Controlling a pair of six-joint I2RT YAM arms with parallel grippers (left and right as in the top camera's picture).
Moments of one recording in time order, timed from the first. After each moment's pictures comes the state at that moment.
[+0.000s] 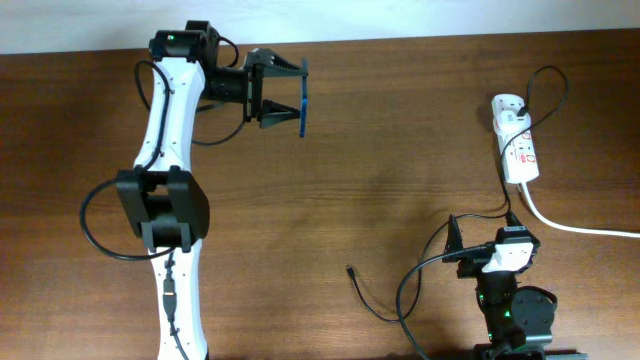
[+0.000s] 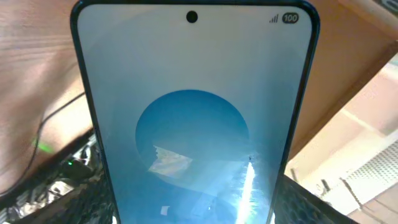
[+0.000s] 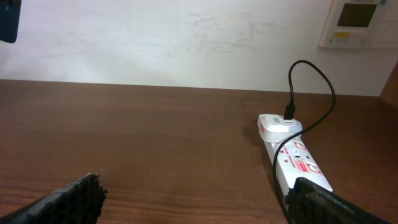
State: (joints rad) left arm -0.08 2.51 2.52 -1.59 1.43 -0.46; right arm -0.01 0.01 0.01 -0.07 -0.02 -0.03
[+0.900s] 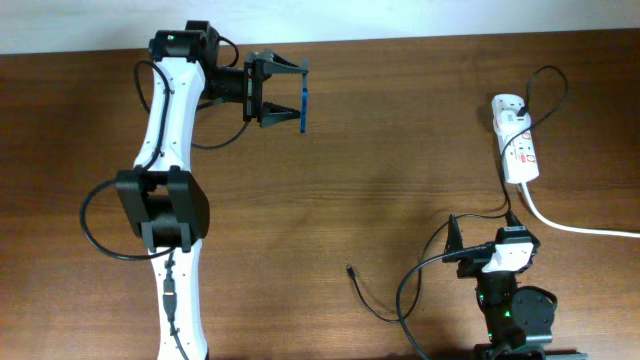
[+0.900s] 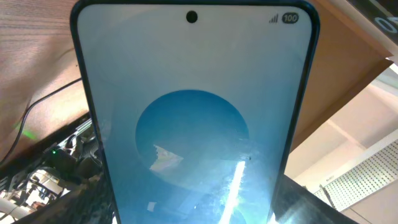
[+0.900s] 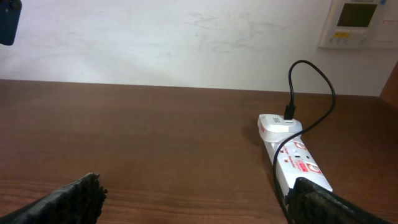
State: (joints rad) left arm -0.08 2.51 2.52 -1.59 1.44 -0.56; right arm -0.01 0.01 0.01 -0.07 -0.02 -0.03
